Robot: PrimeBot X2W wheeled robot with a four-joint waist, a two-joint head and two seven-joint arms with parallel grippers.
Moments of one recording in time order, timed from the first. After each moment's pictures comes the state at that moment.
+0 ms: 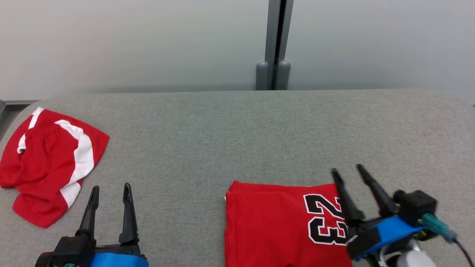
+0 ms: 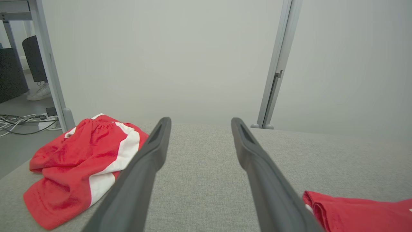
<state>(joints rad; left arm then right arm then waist) 0.06 0.05 0.02 0.11 -0.14 -0.09 -0.26 -0.12 -0.10 0.17 0.21 0.30 0.13 -0.14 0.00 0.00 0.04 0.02</state>
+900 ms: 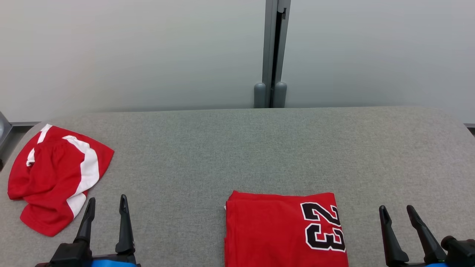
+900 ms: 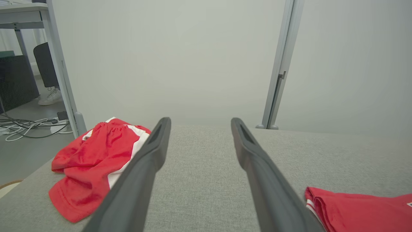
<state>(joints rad) 0.10 0.06 0.04 0.11 -0.12 -0.08 -0.22 0.19 -0.05 -0.07 -0.05 0.23 0.13 -0.08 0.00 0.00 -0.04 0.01</state>
